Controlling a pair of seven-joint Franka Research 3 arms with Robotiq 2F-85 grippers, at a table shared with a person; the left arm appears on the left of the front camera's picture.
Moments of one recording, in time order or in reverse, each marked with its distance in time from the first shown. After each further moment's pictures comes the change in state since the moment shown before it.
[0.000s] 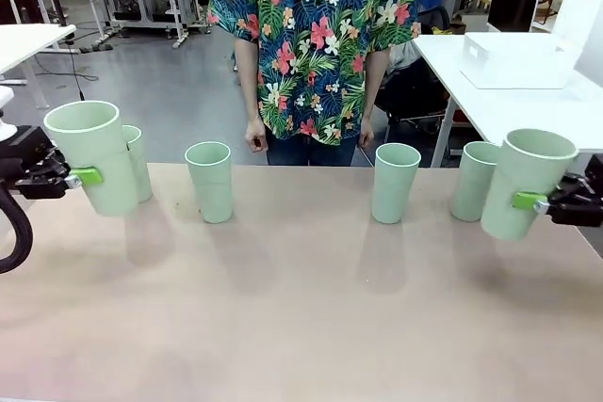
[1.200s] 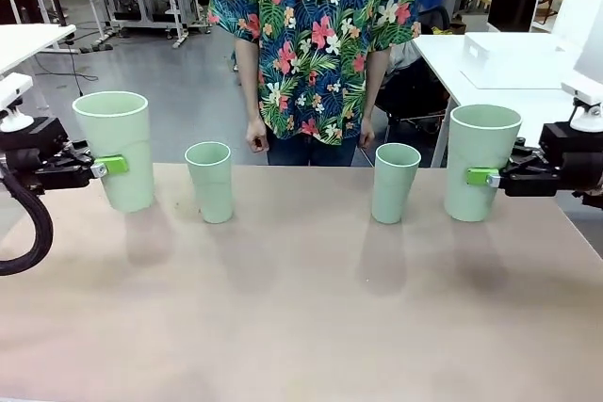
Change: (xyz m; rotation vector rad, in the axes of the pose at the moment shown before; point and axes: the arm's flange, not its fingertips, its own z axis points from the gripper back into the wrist) left arm 0.014 -0.011 -0.038 0.098 0.041 0.080; right arm 0.039 0.004 -0.068 0.024 0.079 -0.042
